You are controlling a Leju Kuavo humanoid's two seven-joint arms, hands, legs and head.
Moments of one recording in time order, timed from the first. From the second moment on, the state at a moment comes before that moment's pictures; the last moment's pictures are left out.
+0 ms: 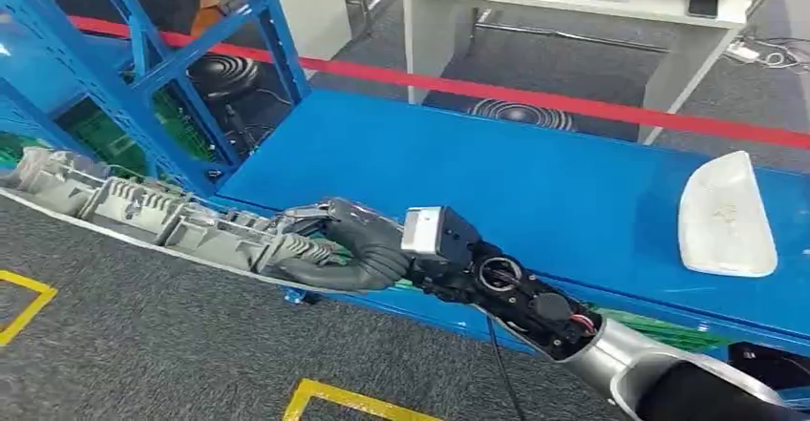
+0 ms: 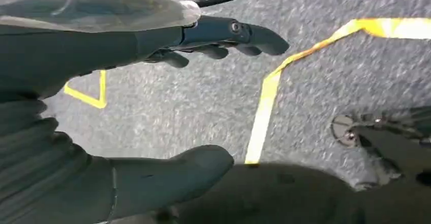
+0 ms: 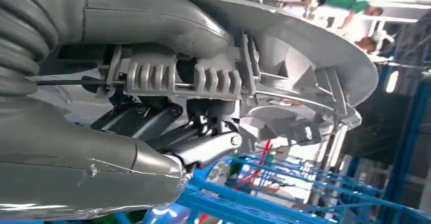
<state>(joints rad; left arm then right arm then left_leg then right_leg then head) -0.14 0.07 -1.33 -0.20 1.14 0.17 0.03 -0.46 0.00 0.76 -1.58 -0.43 0.25 -0.42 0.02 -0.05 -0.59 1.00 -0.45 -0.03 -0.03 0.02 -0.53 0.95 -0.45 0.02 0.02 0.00</state>
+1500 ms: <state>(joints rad) -0.13 0.14 -1.30 -0.20 1.20 0.20 0.02 -0.47 0.04 0.76 -1.55 -0.43 0.34 -0.47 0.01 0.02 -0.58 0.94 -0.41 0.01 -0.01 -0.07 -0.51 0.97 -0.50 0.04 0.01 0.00</state>
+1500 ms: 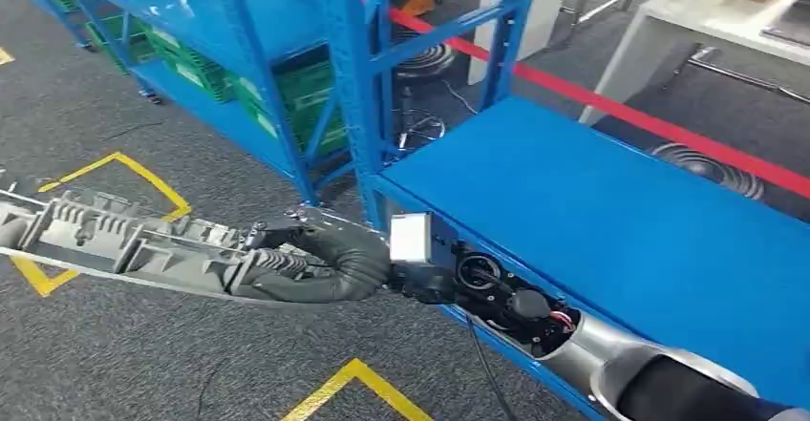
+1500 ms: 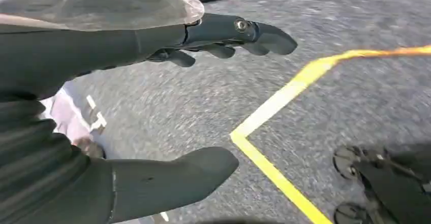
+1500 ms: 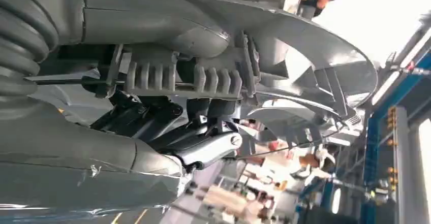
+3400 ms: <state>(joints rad) -0.14 0.21 -1.23 -0.20 1.17 0.21 0.07 -0.42 0.08 0.74 -1.43 -0.41 0.36 -0.53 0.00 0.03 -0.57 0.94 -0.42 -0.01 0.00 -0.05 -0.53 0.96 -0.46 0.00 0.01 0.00</state>
